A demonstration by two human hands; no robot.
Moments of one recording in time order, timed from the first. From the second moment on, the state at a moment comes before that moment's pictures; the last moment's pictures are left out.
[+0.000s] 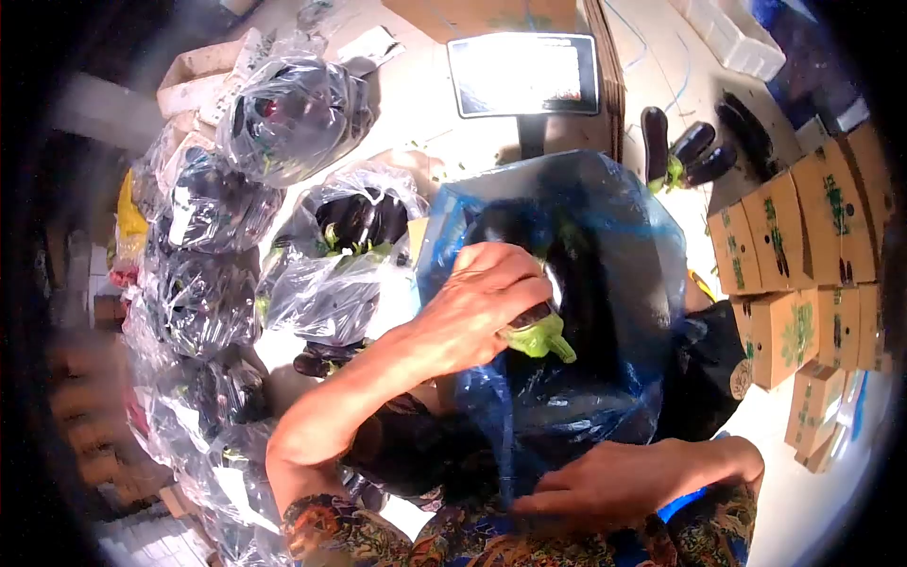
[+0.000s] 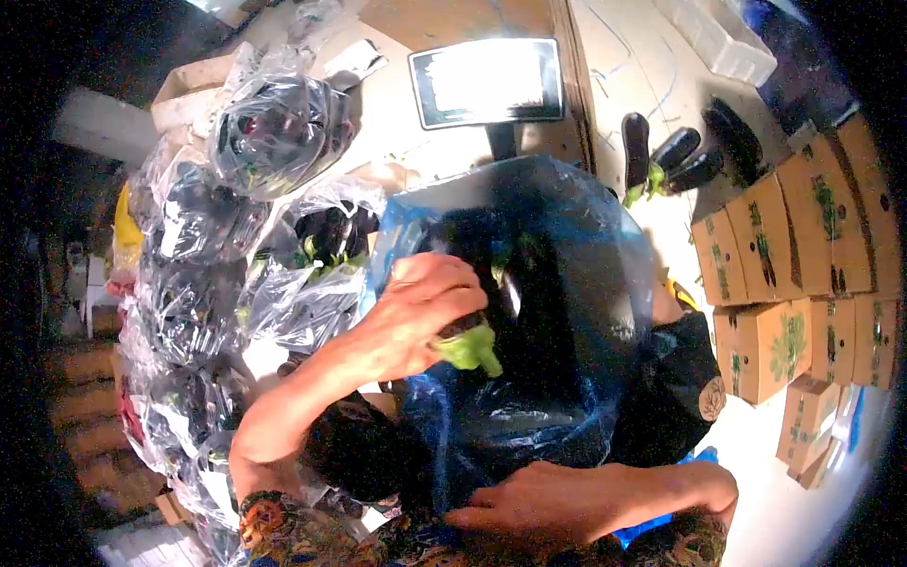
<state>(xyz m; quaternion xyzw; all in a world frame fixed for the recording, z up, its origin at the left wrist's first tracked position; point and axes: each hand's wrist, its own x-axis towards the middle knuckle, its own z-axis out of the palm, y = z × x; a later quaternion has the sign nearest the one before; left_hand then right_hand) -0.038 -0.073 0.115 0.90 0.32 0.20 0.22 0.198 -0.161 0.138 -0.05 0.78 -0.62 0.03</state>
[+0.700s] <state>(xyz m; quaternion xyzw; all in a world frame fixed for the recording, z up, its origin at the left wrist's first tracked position) -0.232 -0.310 0.081 0.65 0.69 0.28 0.14 0.160 -0.119 0.105 0.35 0.81 -0.48 -0.05</state>
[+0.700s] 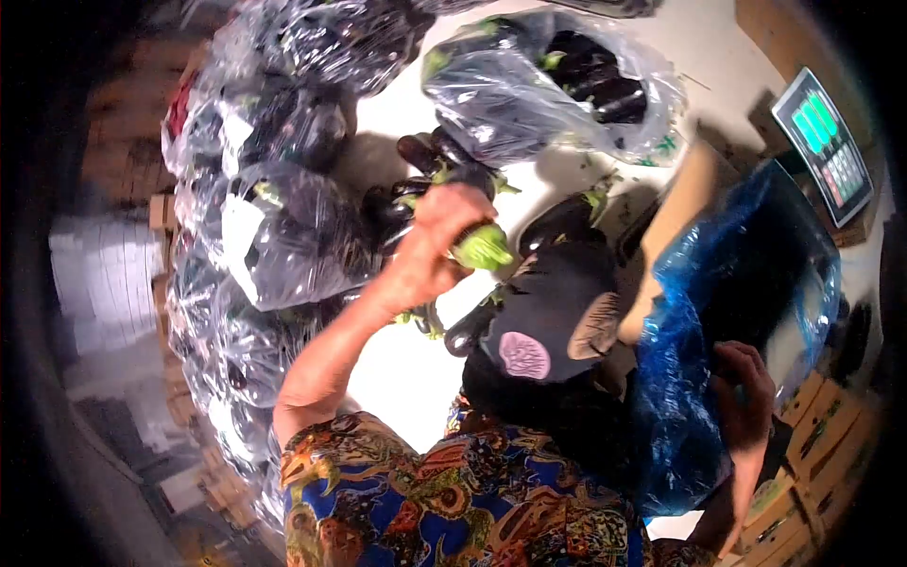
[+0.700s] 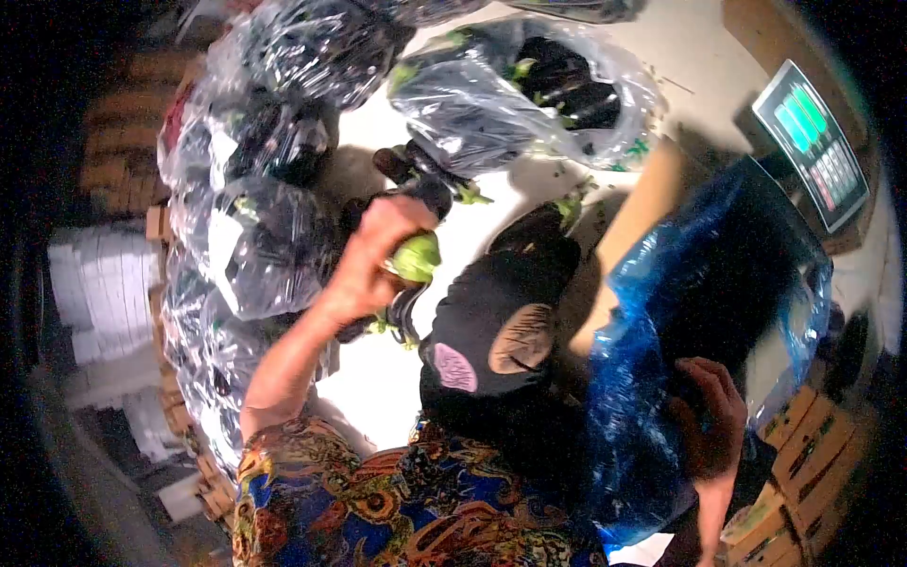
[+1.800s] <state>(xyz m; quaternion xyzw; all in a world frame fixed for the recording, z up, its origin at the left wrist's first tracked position) -0.246 -0.630 -0.208 0.29 0.95 -0.11 0.06 0.091 -0.140 0.055 0.28 0.89 -0.36 0.06</state>
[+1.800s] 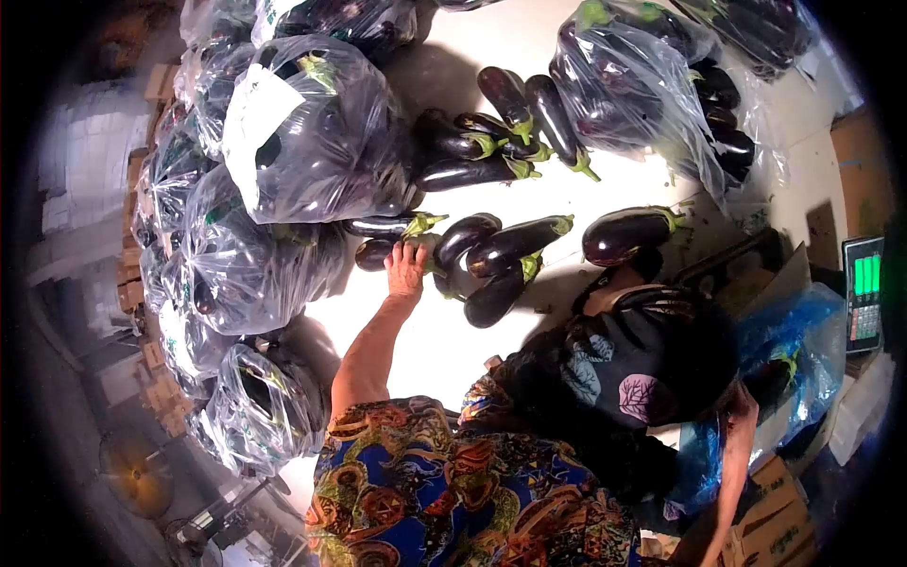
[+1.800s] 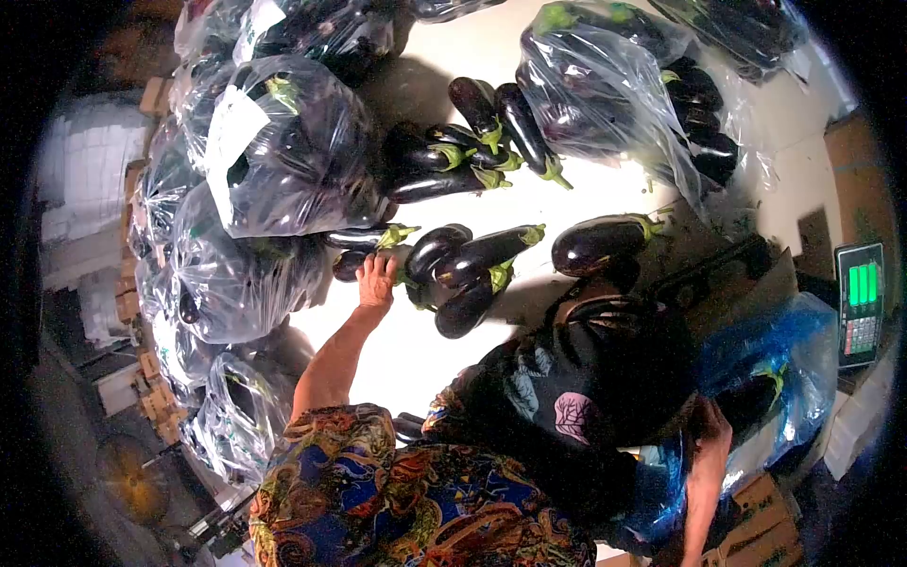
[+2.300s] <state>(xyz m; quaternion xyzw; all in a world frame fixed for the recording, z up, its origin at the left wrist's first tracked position) -0.241 -0.647 -0.208 -0.02 0.86 0.24 0.45 0.074 -0.156 0.091 0.29 0.88 -0.37 0.10</state>
